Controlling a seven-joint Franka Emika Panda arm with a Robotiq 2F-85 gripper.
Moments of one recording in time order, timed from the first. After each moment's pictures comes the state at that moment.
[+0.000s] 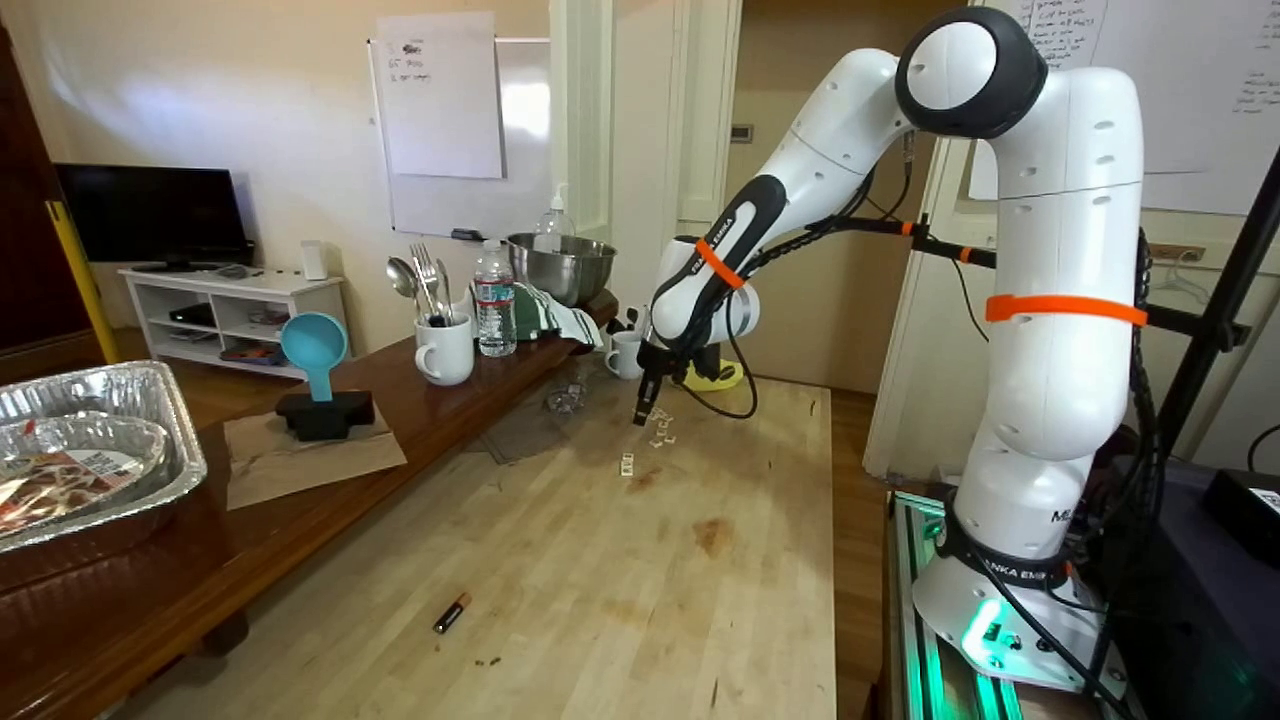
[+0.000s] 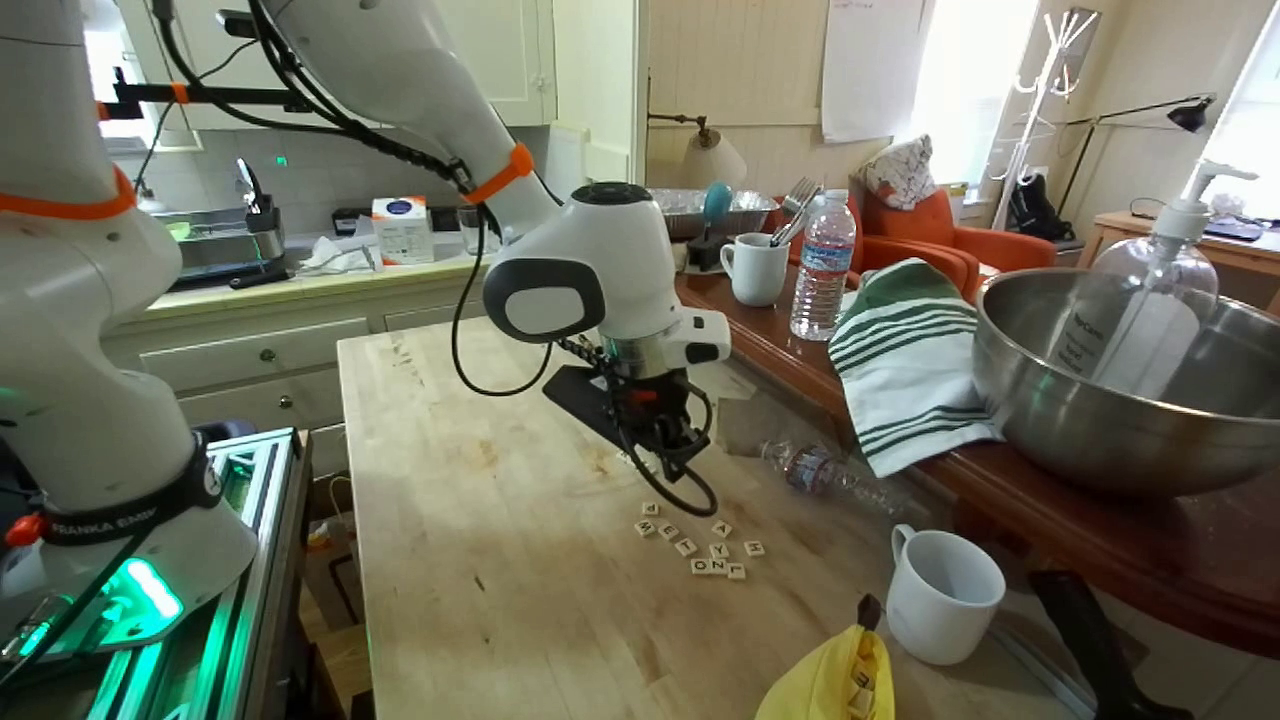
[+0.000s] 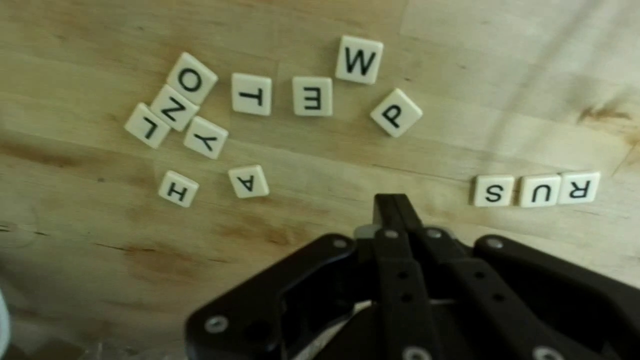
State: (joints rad) arm -0.31 0.22 0.04 -2.41 0.12 2.88 -0.68
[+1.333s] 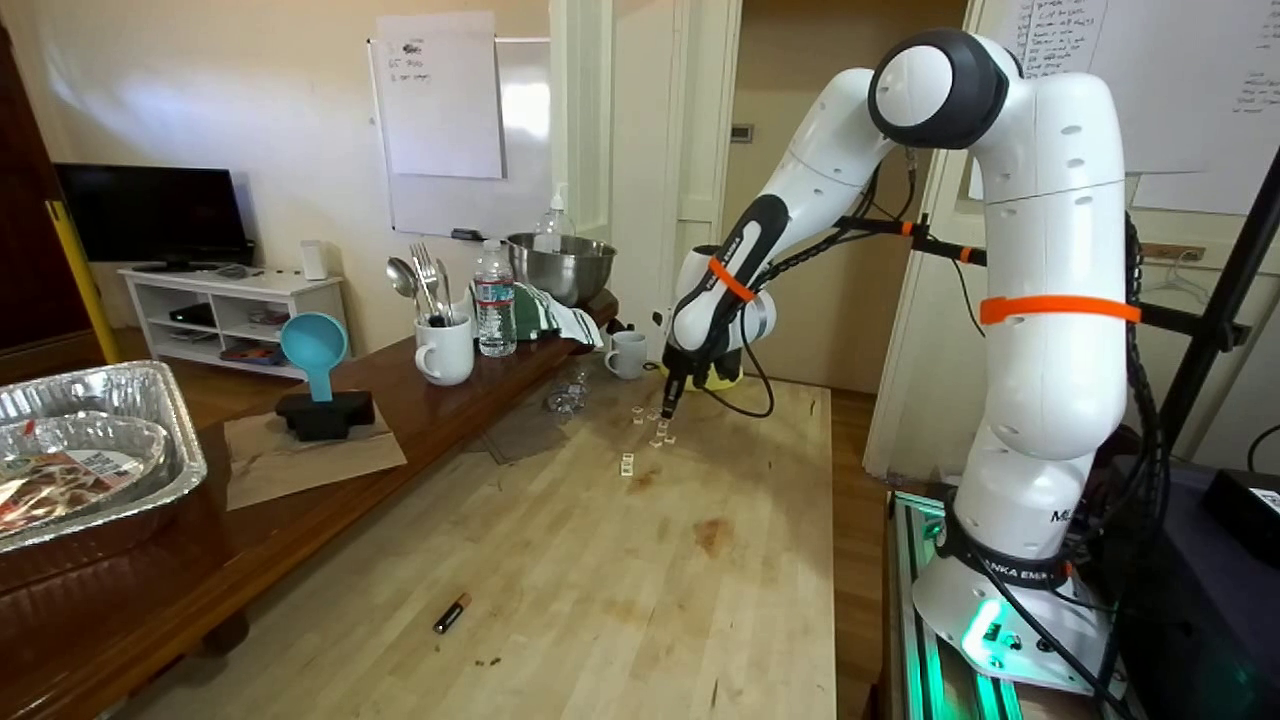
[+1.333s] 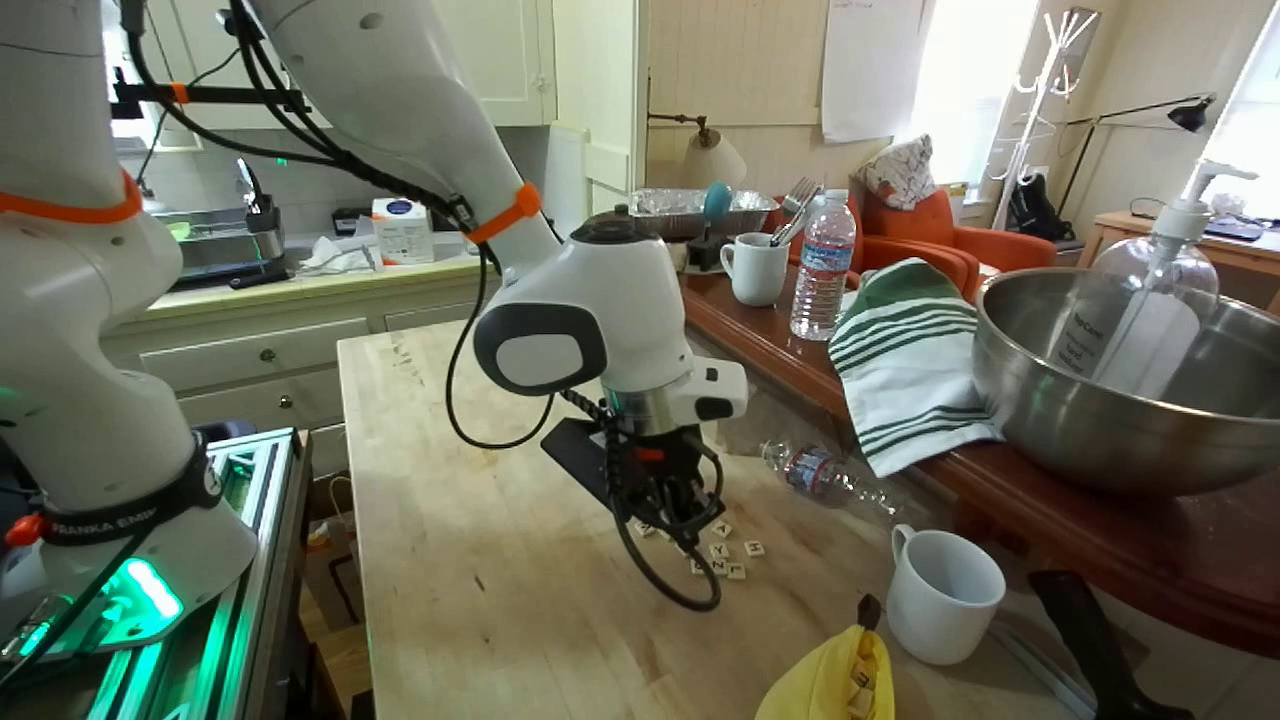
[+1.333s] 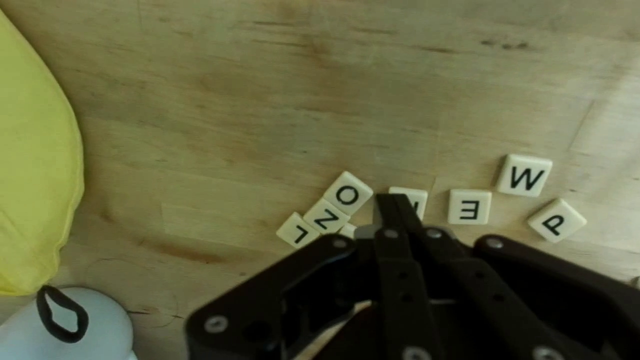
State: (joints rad) arm -0.32 0.28 -0.10 -2.40 0.01 2.94 -0.64
